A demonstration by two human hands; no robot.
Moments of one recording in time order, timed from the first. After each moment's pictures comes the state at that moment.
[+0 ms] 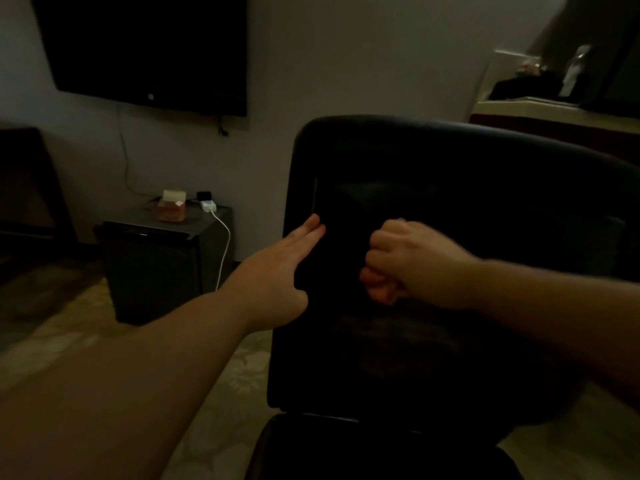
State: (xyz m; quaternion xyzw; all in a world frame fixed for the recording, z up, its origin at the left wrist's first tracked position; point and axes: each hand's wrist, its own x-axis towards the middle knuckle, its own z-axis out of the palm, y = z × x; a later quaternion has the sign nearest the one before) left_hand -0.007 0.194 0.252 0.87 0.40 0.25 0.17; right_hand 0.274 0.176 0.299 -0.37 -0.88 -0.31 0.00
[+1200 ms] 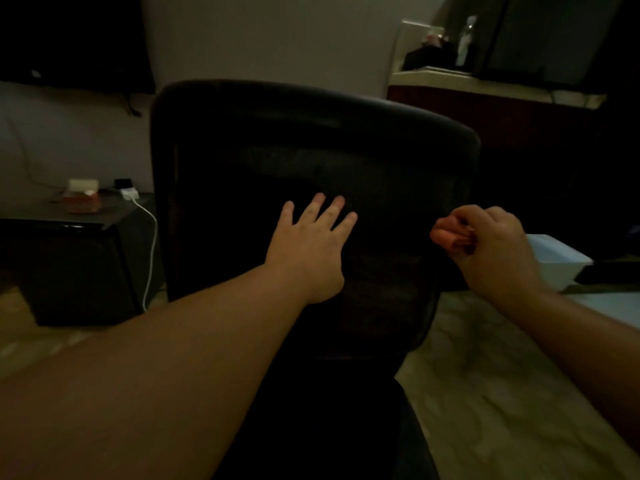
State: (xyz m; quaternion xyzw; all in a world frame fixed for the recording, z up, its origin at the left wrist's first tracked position) left_hand 0.232 0.126 0.260 0.88 0.43 0.12 -0.13; right_hand 0.506 0.019 0.262 -0.70 -0.59 -0.25 0.30
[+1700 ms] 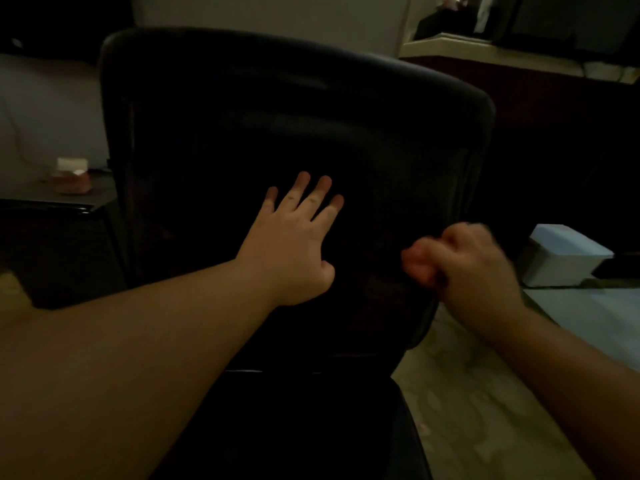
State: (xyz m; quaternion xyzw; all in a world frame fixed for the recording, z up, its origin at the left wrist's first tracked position) left_hand 0.232 0.143 0.234 0.89 0.41 0.16 -0.13; right_hand 0.515 0.040 0.197 -0.60 -0.71 -0.32 0.19
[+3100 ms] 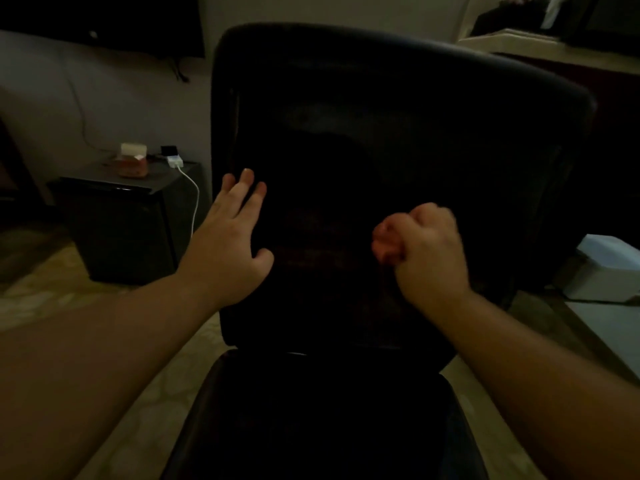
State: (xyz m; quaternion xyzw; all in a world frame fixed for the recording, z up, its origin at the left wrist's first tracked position) left_hand 0.053 0.161 0.193 0.82 0.48 0.32 0.03; right_hand 0.363 0.104 0.196 -0.59 -0.70 -0.25 0.30
